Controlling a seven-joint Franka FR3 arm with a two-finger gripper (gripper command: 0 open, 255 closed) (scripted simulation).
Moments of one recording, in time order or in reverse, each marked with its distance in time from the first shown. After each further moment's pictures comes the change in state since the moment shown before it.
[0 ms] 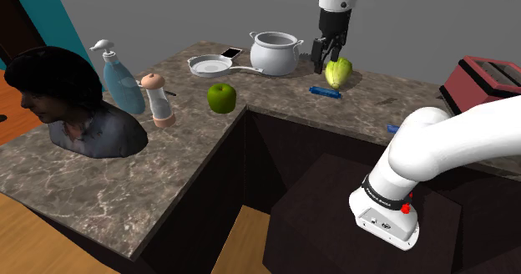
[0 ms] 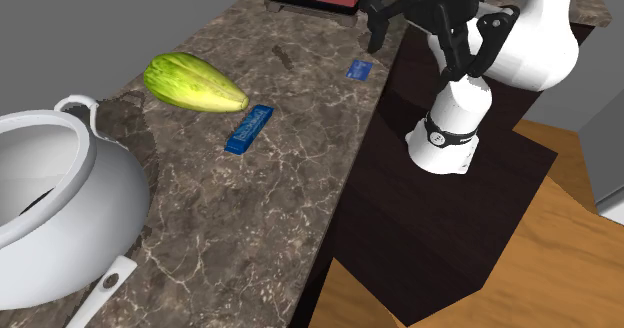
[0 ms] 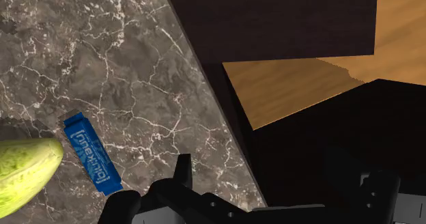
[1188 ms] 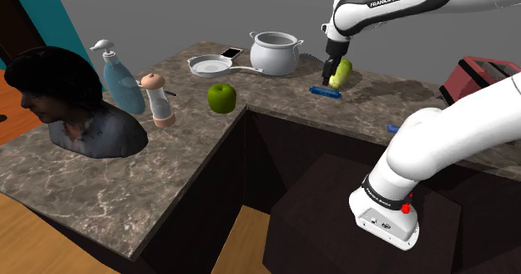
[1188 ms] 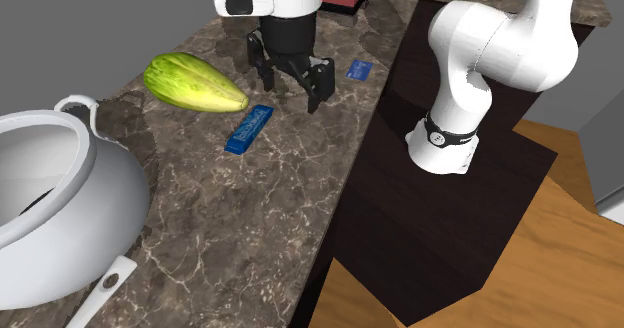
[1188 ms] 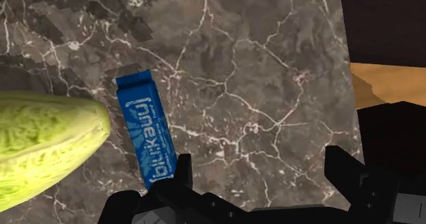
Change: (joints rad) arm -0.042 0.231 -0.399 -0.119 -0.157 0.424 -0.483
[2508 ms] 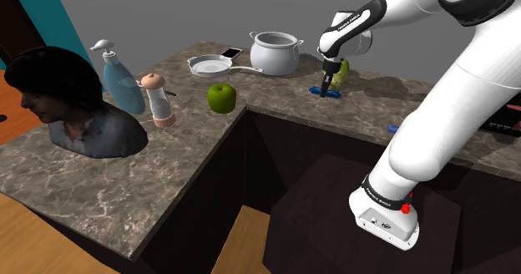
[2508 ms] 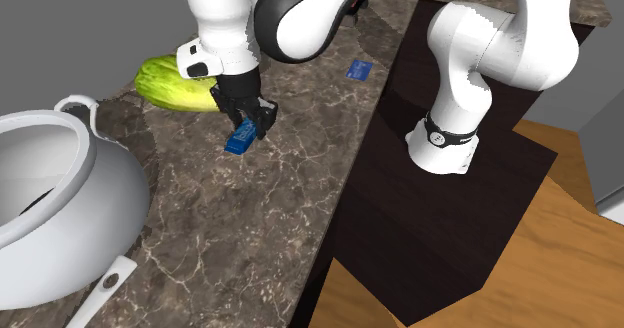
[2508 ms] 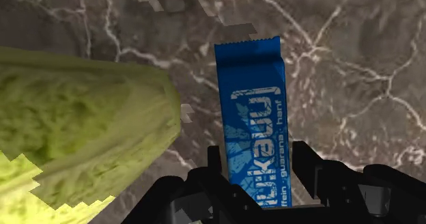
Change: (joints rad) arm 0.058 0.430 -0.259 0.083 0.181 0.348 -0.424
